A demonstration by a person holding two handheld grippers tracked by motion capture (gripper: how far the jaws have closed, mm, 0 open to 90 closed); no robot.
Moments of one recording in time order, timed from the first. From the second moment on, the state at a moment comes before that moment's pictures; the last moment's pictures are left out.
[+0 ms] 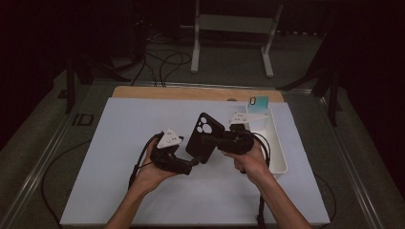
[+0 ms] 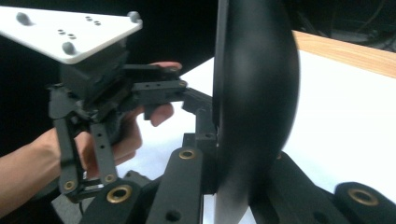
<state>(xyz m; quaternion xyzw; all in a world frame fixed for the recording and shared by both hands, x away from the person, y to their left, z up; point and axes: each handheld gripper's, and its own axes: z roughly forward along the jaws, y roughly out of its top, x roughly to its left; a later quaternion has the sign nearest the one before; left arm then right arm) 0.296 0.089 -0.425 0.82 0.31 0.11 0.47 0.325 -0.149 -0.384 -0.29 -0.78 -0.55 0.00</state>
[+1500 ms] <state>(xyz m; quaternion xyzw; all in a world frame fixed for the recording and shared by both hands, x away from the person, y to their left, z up) 0.288 0.090 -0.438 0.83 0.23 0.02 0.51 0.318 -0.143 -0.379 -0.19 -0.81 -0.55 0.02</state>
